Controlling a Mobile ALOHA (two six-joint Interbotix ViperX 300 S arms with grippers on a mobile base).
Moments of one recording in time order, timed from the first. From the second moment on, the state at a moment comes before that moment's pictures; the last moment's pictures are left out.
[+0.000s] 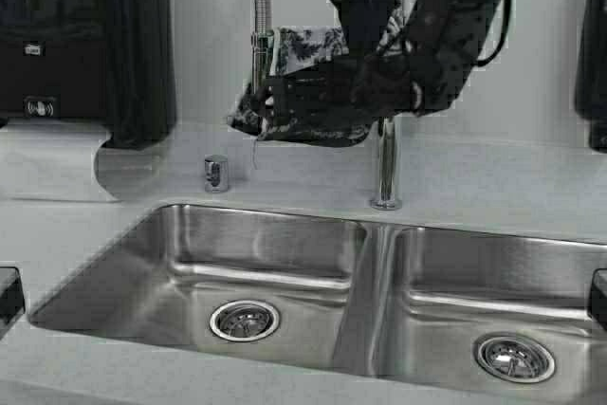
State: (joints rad) left arm -0.01 -1.29 1.30 0.03 -0.22 -0.08; right arm 0.63 0.46 0.68 -0.09 -0.97 0.13
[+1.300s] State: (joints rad) left arm -0.01 -1.29 1.30 0.03 -0.22 -0.08; right arm 0.55 0.63 0.43 0.02 -0.98 0.13
